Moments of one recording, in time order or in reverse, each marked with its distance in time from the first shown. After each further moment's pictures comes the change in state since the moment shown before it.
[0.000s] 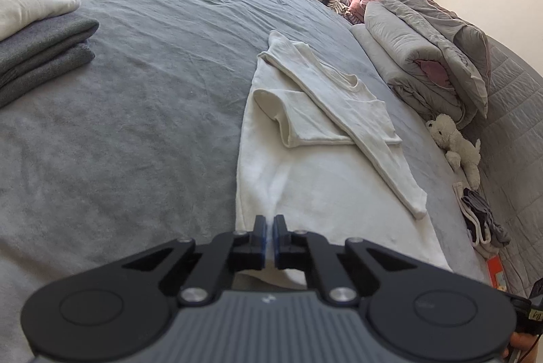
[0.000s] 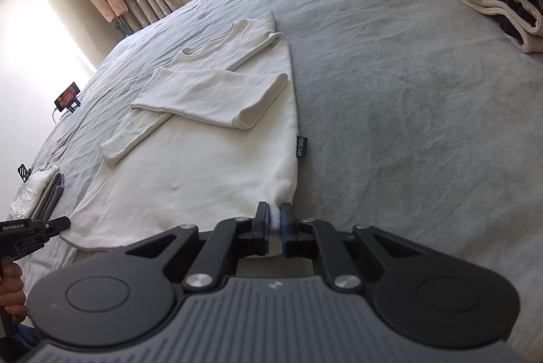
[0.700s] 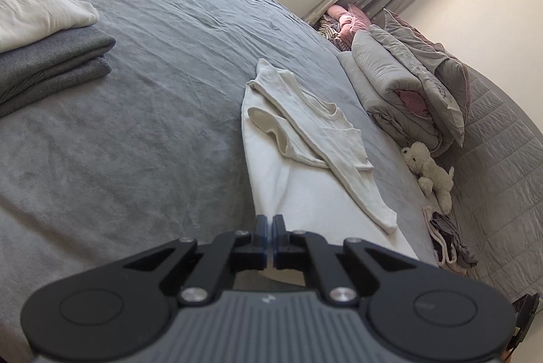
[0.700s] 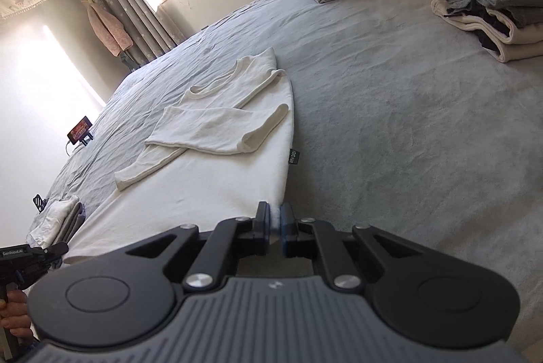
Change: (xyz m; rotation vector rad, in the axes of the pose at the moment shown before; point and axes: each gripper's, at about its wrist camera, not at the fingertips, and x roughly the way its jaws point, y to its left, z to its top) left arm -0.047 0.000 -0.011 -0.079 -0.057 -0.072; right arm -0.040 -0.001 -0.001 0.069 -0.107 0.037
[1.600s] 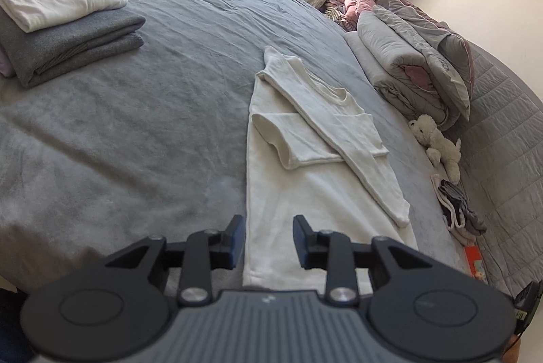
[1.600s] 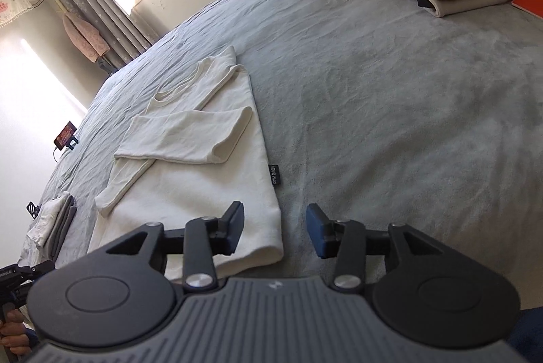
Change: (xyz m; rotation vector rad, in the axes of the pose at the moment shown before) left arm -0.027 -0.001 -0.043 0.059 0.083 0.040; right arm -0.030 -0.034 -0.035 0.106 0.049 -0.050
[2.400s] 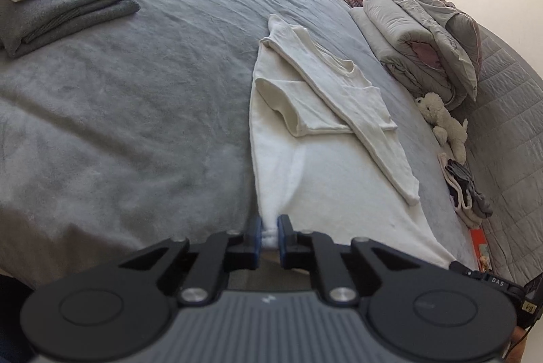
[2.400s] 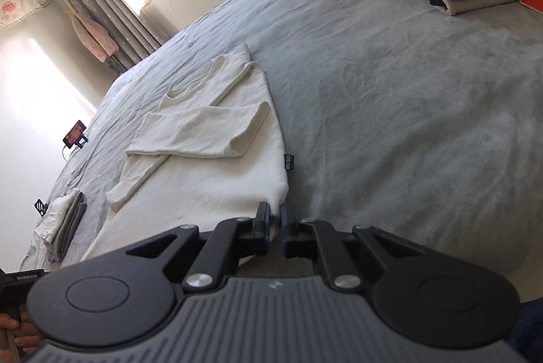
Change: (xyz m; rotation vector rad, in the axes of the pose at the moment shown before) left arm 0.011 0.004 -0.003 -0.016 0.062 0.018; right arm -0.012 0.015 -0.005 -0.034 -0.037 0.033
